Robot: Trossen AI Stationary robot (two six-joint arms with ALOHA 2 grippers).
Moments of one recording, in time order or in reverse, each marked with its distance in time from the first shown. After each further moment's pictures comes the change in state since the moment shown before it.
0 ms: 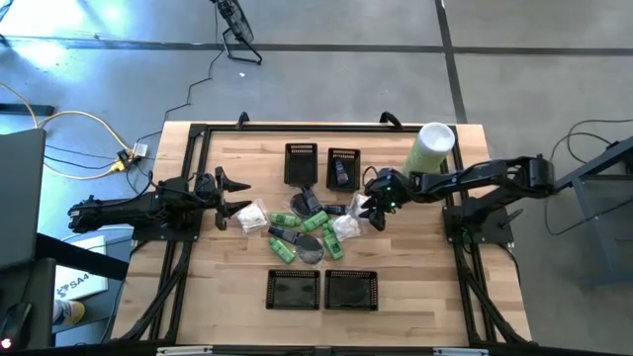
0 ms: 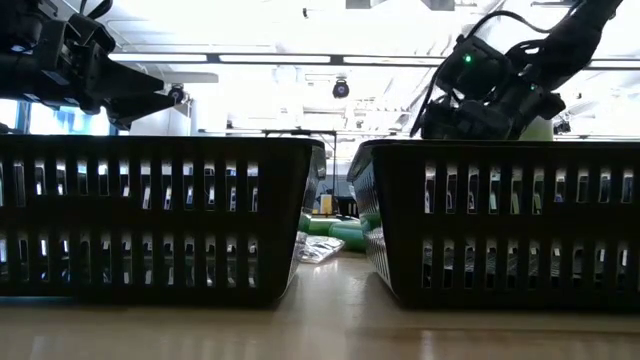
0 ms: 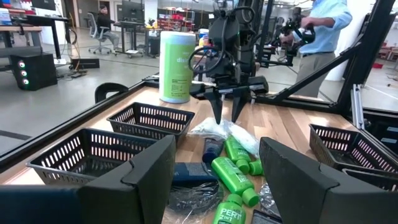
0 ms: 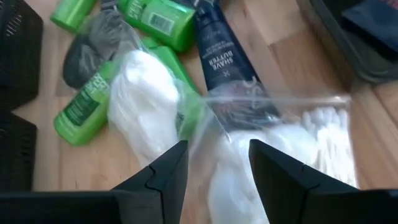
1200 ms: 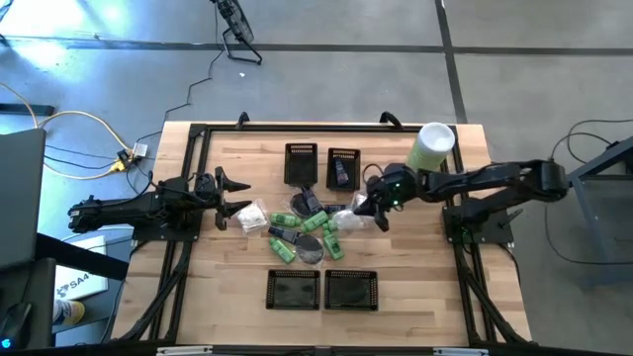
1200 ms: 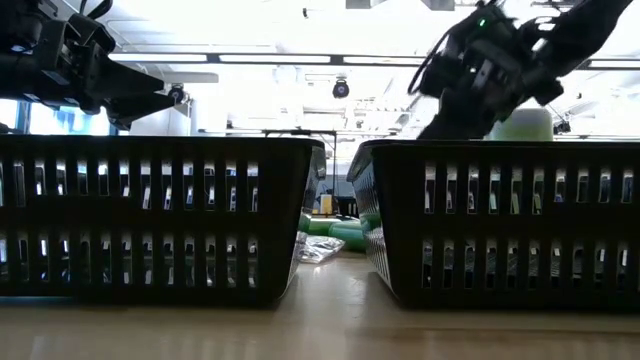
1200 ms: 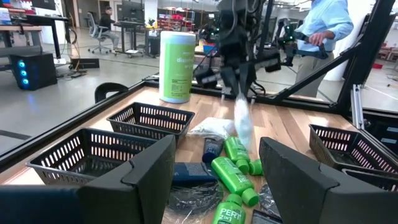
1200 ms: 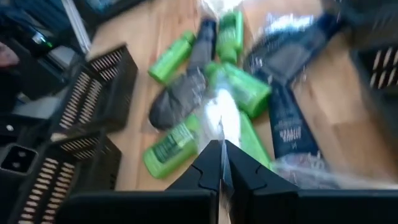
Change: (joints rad) left arm 0.000 0.000 0.000 0.000 0.000 -0.003; right arm 0.009 -0.153 0.000 0.101 -0.138 -0.025
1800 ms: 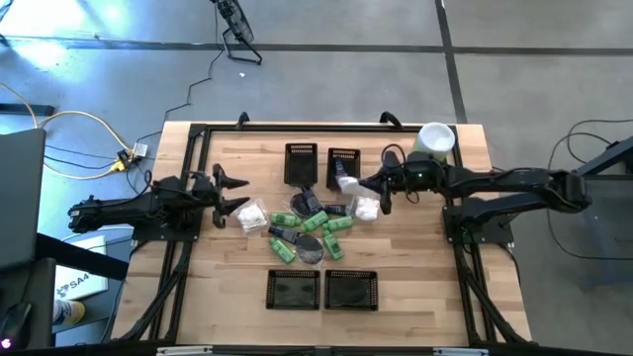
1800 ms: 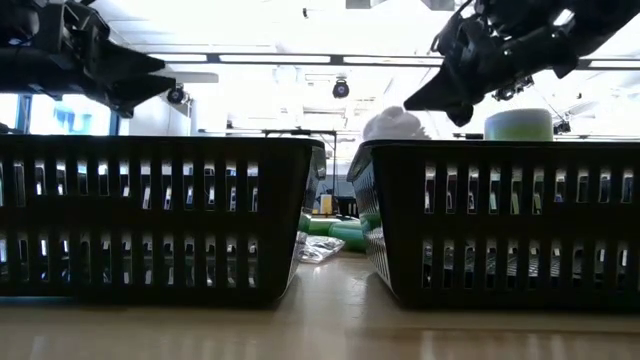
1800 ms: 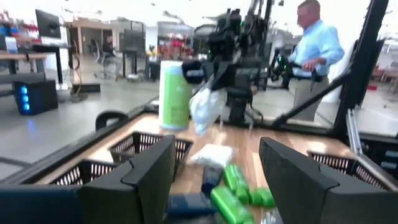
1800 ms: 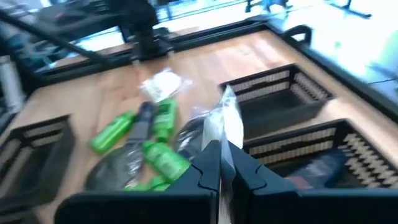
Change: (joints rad) left arm 0.000 0.000 0.000 0.118 -0.003 0.019; right arm -0.057 -0.220 0.000 -0.011 0.282 -0.118
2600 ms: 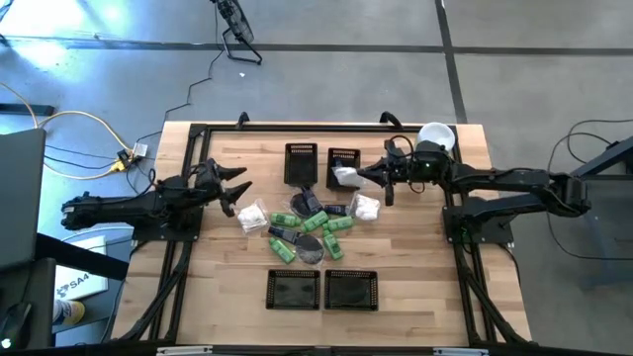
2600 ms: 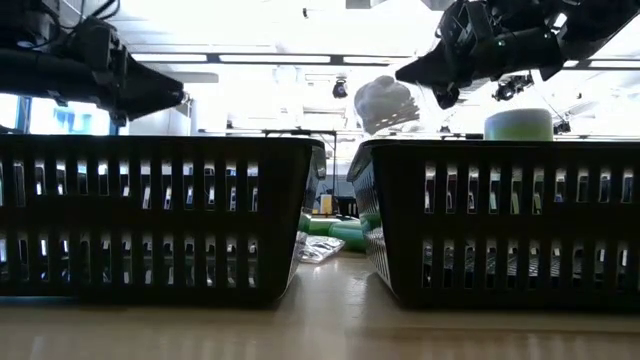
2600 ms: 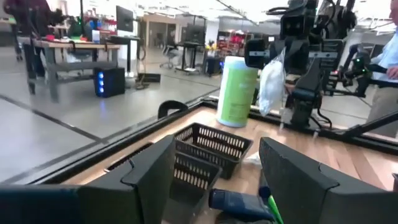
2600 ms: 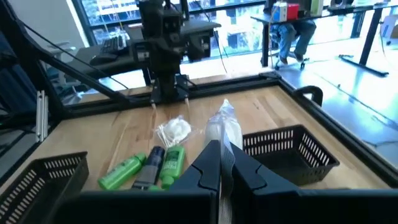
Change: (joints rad) left arm 0.001 0.147 0.000 0.098 -0.267 -0.027; right arm -0.096 0.001 0.000 0.200 -0.179 -0.061
